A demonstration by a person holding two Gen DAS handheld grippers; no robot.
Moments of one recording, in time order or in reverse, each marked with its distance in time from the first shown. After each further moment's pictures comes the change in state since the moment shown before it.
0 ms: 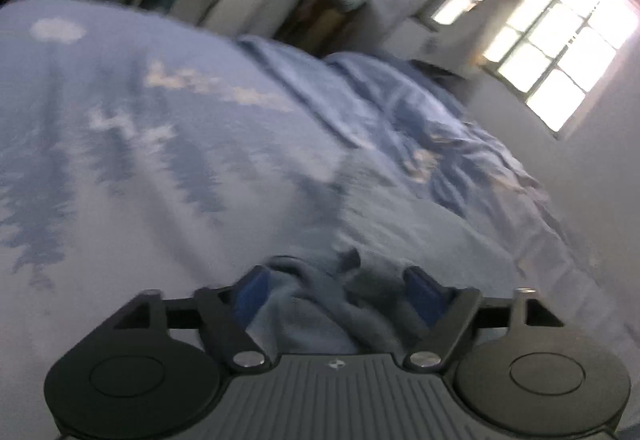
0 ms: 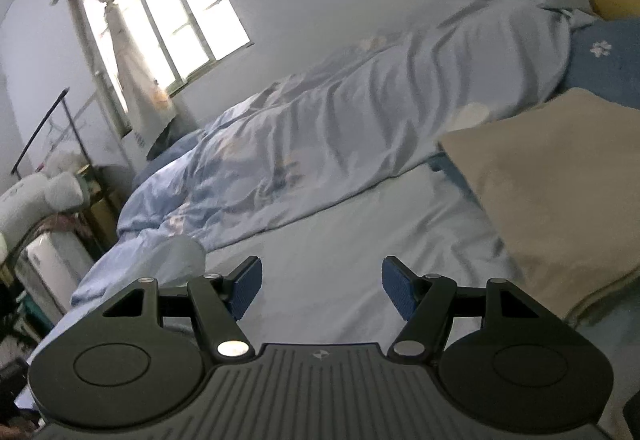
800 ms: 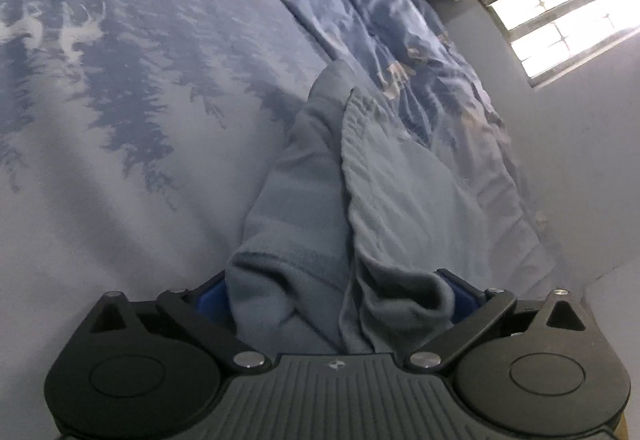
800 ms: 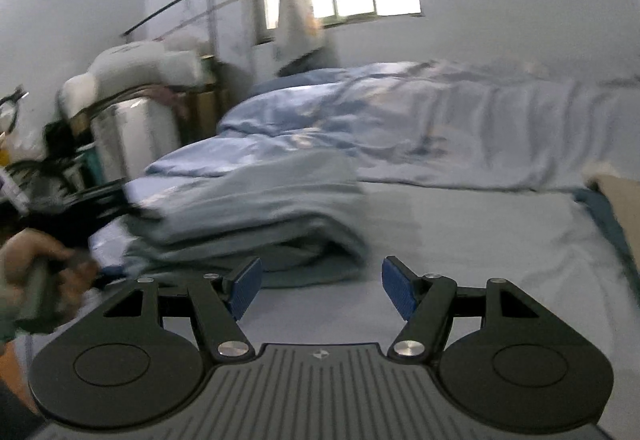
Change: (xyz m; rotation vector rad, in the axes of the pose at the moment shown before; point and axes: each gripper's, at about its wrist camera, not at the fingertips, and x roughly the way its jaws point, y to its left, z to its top) left arm 0.074 0.034 0.035 -0.142 0.360 -0.203; right arm -0.033 0.163 -0.091 -0.472 0.091 0.231
